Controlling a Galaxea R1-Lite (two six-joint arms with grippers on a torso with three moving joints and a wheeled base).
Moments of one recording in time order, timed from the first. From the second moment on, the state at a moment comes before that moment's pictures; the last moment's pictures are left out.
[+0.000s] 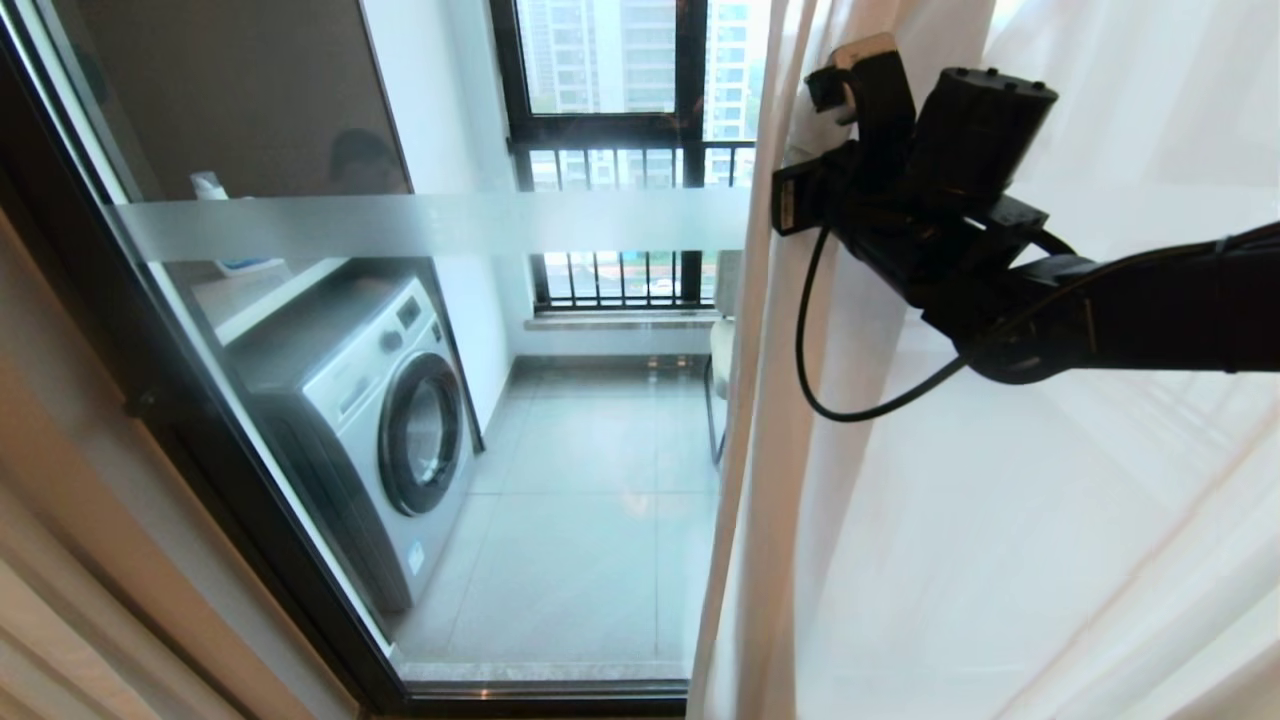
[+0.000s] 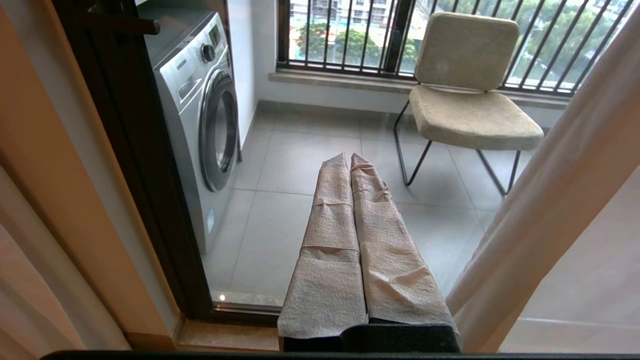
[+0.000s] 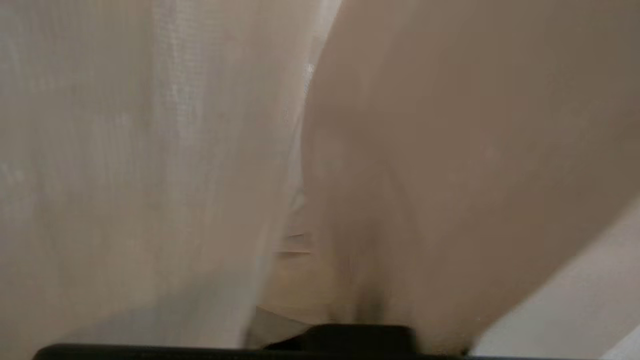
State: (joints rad) left arm 0.00 0.00 0.00 -0.02 0.03 -0.10; right arm 0.50 2.02 -1.59 -0.71 -0.24 -0.32
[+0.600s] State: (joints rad) left arm 0.00 0.00 0.00 -0.02 0.03 -0.10; right arm 0.50 1.98 -1.54 -0.72 -0.24 -0.32
